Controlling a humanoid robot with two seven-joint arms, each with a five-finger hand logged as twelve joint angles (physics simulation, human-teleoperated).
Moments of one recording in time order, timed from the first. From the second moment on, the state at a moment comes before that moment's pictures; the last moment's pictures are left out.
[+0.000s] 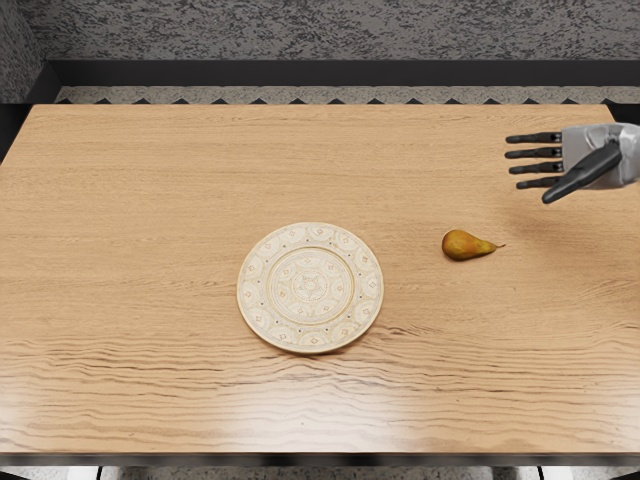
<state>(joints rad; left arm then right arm) -0.02 0.00 -0.20 -0.13 -0.07 -0.31 0.18 1.10 -0.82 0.35 0.86 0.16 0.61 -0.61</state>
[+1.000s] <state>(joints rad) -0.03 0.00 -0.21 -0.13 -0.07 -0.31 0.18 1.36 -0.75 0.11 1.33 -0.46 0.30 -0.61</state>
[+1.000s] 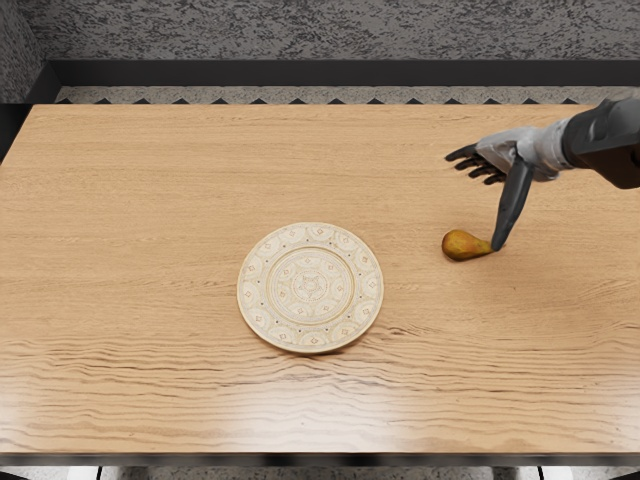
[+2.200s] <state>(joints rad) -0.03 0.00 -0.21 -0.13 -0.07 -0.31 0.18 1.05 -0.65 0.03 1.52 -1.02 -0.31 -0.61</state>
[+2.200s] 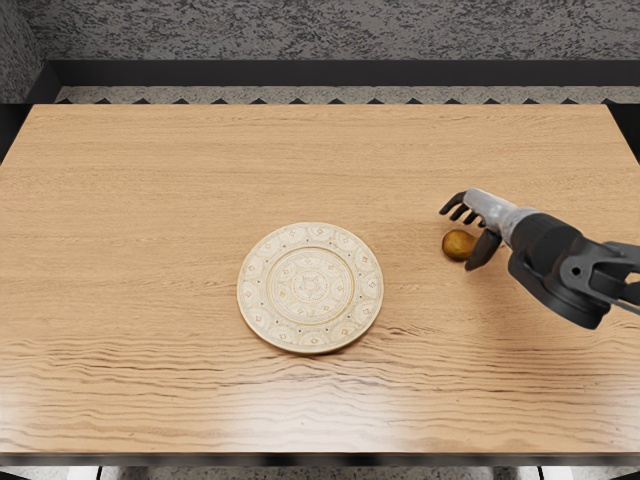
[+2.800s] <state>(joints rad) -0.03 0.00 -0.21 -0.13 -0.07 -0.31 0.18 1.01 -0.64 0.03 1.51 -1.07 -0.34 -0.61</state>
